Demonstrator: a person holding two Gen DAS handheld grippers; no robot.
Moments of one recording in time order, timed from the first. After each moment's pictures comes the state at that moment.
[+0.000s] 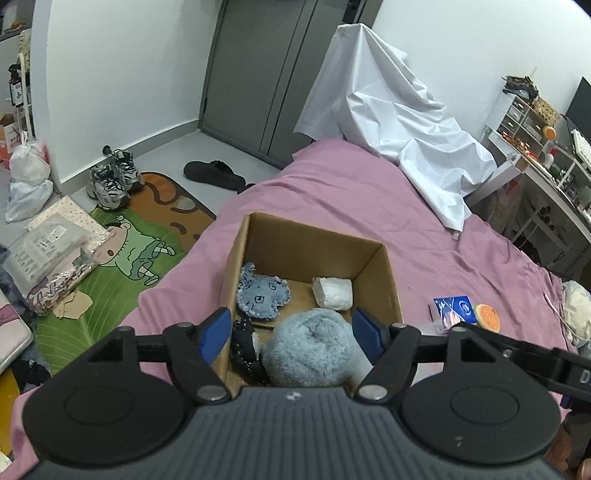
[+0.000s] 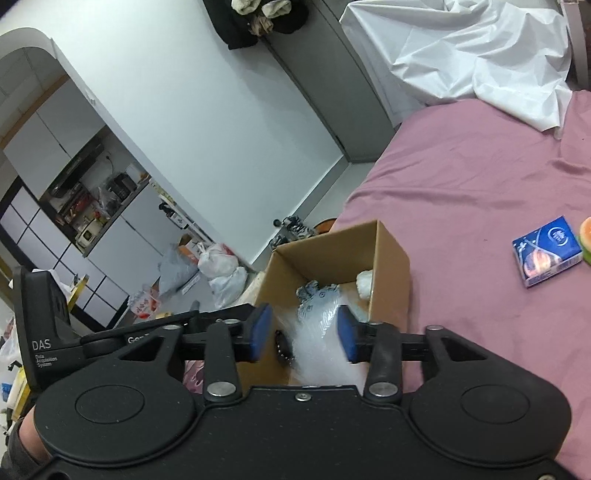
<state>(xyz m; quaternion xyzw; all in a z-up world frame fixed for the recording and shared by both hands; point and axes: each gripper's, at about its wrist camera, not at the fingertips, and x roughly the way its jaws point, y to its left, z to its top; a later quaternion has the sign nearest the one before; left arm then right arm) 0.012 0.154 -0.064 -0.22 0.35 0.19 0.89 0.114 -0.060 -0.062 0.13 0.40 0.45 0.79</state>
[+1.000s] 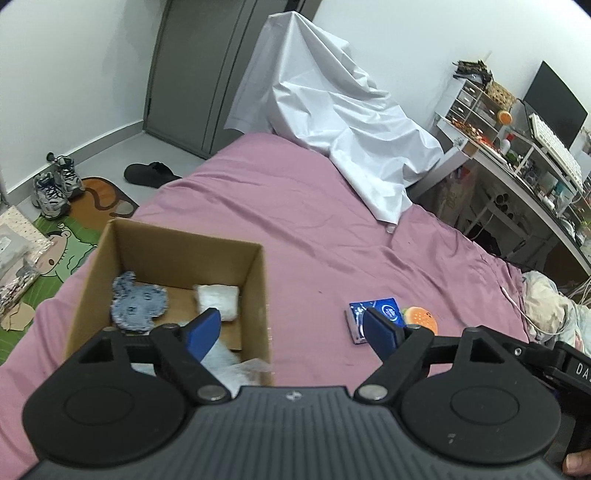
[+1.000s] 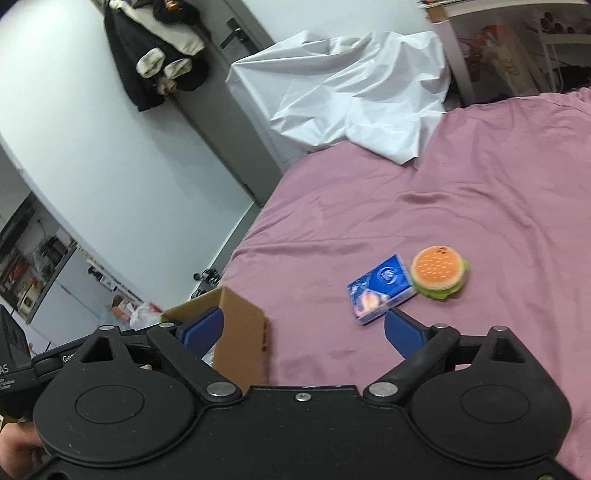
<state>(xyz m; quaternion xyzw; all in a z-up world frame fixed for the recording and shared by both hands) 0.080 0.079 -0.060 -0.22 0.34 0.11 0.91 0.172 -0.173 -0.074 0.17 0.39 0.31 0.85</state>
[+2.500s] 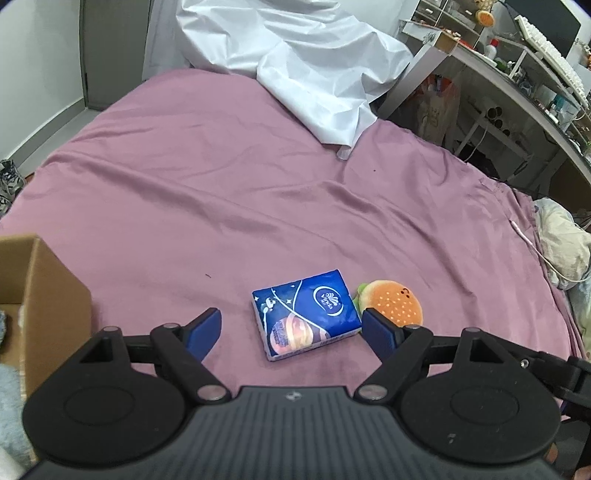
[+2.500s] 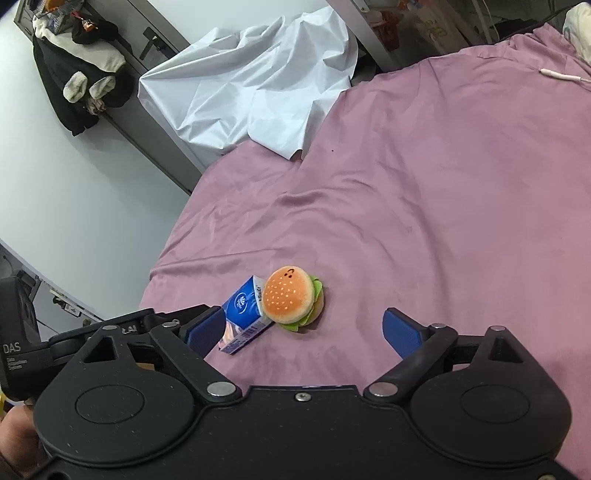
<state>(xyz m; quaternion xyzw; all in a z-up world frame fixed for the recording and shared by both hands) 0.228 -0.007 -0.135 -0.17 0.44 0.06 0.88 0.258 -0.247 -0.143 0.20 0.44 0.26 0.84</state>
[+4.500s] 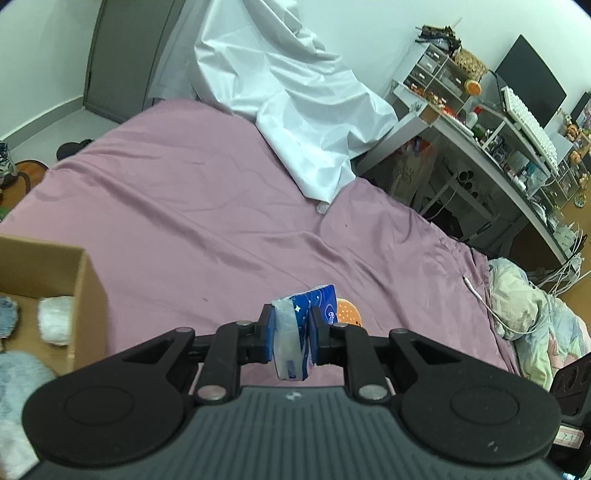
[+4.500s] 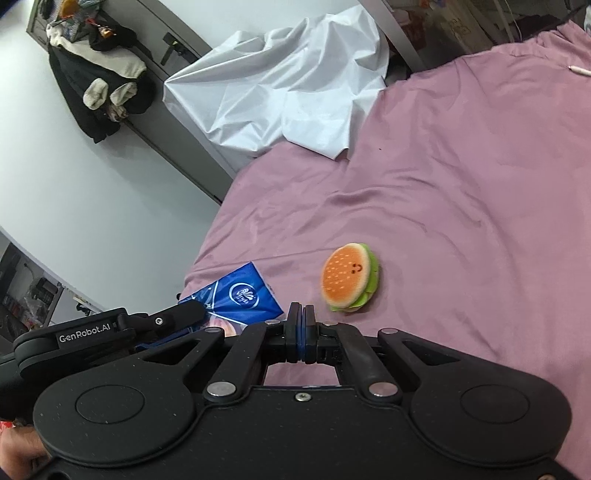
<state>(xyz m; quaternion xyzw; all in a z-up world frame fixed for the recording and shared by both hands) 0.185 0.022 -0.085 -0.25 0.36 0.04 0.90 0.243 -0.210 -0.122 0.22 0.42 0.29 0.83</state>
